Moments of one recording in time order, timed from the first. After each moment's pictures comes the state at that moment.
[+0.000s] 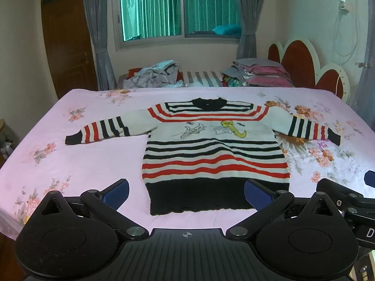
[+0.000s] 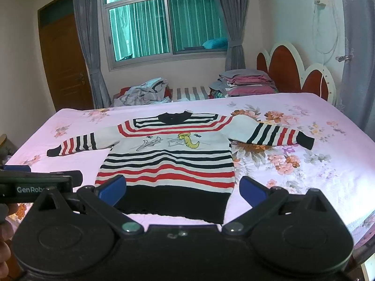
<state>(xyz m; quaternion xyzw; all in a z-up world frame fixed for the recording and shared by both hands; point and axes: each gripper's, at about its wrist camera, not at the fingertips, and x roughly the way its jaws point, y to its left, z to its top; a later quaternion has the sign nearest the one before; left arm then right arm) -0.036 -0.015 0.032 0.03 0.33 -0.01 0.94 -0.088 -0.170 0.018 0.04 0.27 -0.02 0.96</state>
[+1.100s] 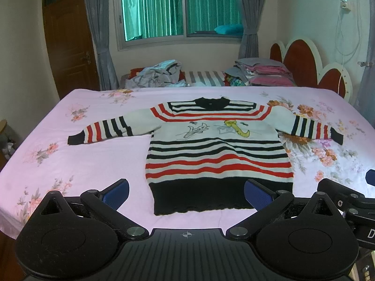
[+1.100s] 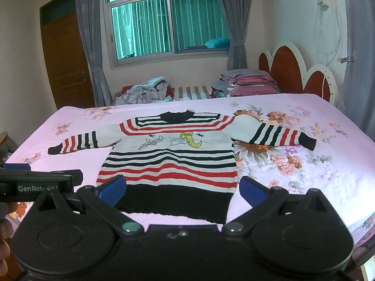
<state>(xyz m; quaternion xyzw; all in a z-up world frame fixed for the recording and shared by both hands) -0.040 -0.007 0.023 0.03 0.32 0.00 0.95 -0.086 -0.163 0.015 0.03 0.27 -0.02 0.96</state>
